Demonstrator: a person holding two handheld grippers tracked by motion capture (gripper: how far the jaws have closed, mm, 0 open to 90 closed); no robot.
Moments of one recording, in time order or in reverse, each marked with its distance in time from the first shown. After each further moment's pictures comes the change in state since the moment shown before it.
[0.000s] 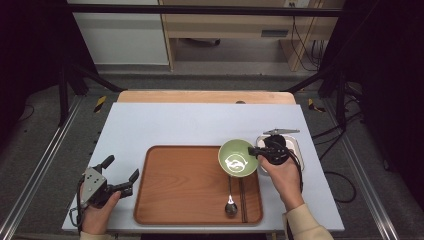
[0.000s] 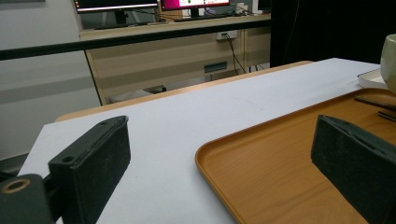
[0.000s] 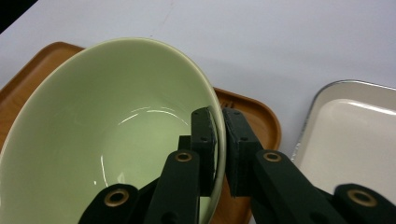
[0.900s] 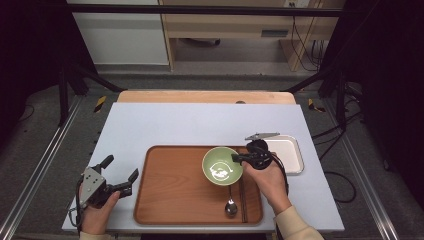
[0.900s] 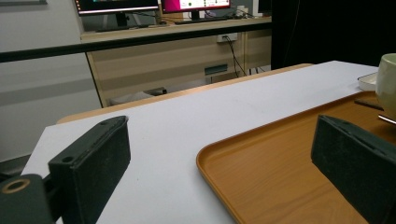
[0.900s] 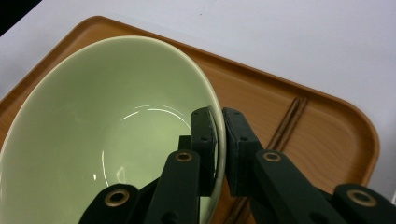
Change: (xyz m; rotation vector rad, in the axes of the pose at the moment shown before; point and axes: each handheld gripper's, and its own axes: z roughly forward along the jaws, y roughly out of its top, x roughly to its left) left arm 0.001 0.001 -0.001 -0.013 0.002 -0.002; right arm 0.036 -0.004 0.024 0.061 0.089 -0.064
